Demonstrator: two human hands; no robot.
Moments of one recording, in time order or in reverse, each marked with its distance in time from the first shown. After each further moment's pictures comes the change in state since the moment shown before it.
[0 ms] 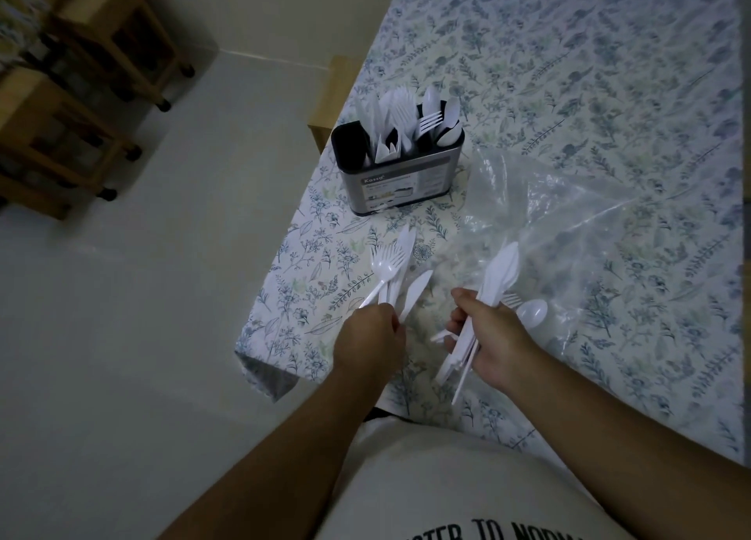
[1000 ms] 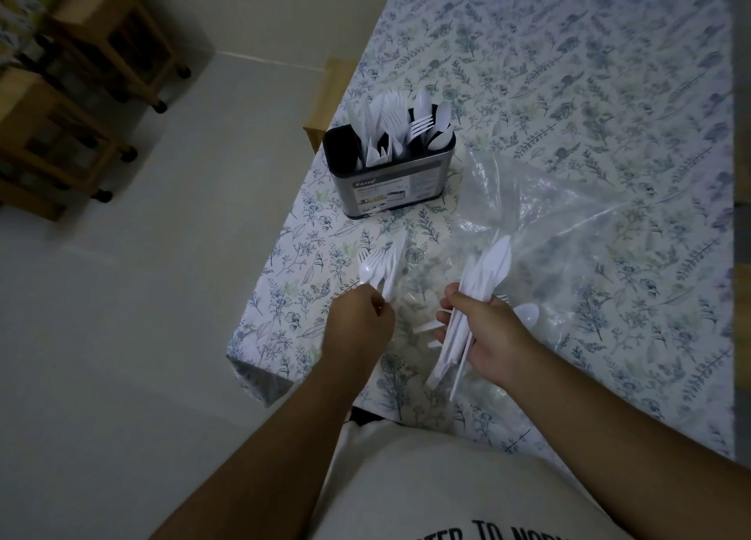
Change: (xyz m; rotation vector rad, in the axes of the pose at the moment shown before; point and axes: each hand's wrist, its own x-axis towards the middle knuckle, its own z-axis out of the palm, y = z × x) left_hand 0.014 0.007 -0.014 -0.245 0.090 -0.121; right_hand 0.004 -0.011 -0.004 0.006 -0.082 -0.048
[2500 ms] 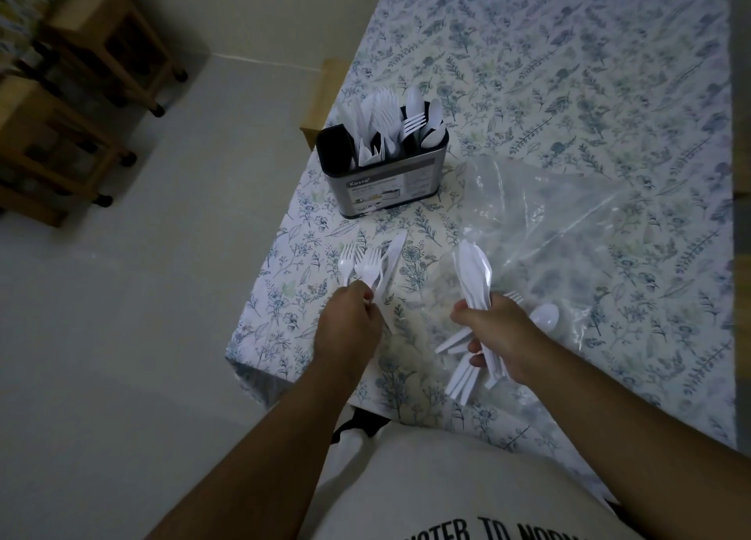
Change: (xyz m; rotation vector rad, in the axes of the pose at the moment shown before) left_hand 0.004 -0.014 0.006 0.102 0.051 0.078; right_hand -0.002 -0.008 -0.022 -0.566 0.101 -0.016
